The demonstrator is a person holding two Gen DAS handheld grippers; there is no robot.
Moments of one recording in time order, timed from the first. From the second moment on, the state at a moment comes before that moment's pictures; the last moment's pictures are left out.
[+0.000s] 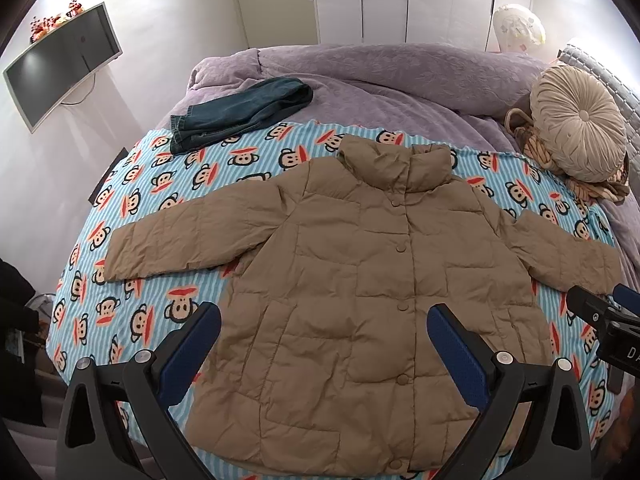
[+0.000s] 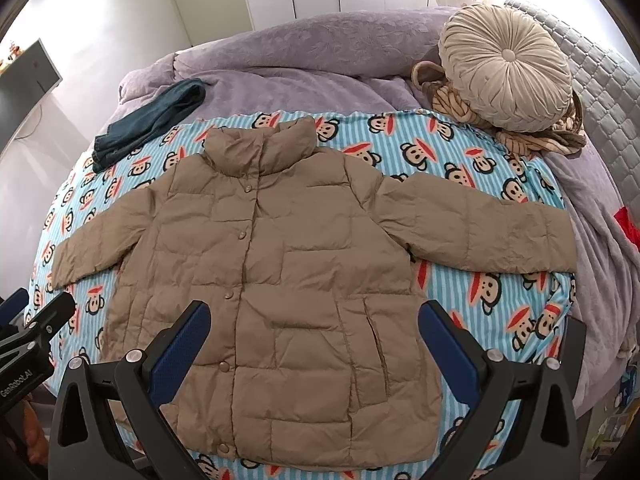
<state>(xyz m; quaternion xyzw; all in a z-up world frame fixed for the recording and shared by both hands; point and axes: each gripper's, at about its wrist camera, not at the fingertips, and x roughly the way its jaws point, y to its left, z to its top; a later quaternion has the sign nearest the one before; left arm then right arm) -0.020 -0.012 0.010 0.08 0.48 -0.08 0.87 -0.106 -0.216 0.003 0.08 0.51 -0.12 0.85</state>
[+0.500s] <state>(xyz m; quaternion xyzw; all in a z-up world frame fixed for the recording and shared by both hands) -0.019 -0.011 0.011 0.08 0.49 -0.08 0.87 -0.109 -0.220 0.005 0.08 0.51 -0.12 0.85</state>
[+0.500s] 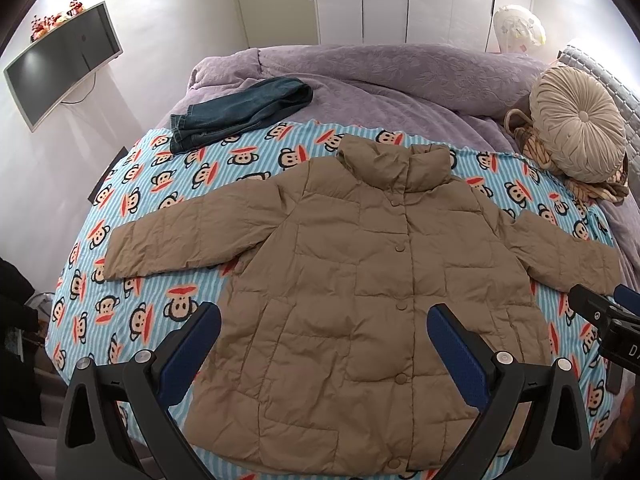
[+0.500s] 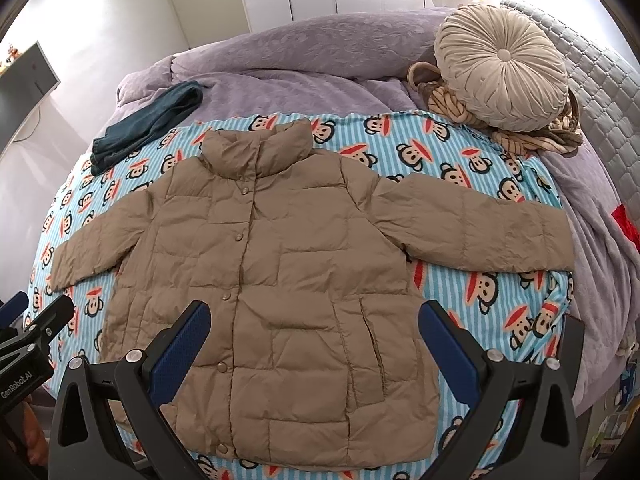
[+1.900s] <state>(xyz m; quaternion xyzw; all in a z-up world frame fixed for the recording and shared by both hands) -0.024 -0.010 0.010 0.08 0.48 -0.08 0.87 -0.109 -0.221 0.005 0.08 0.51 -0.12 0.85</state>
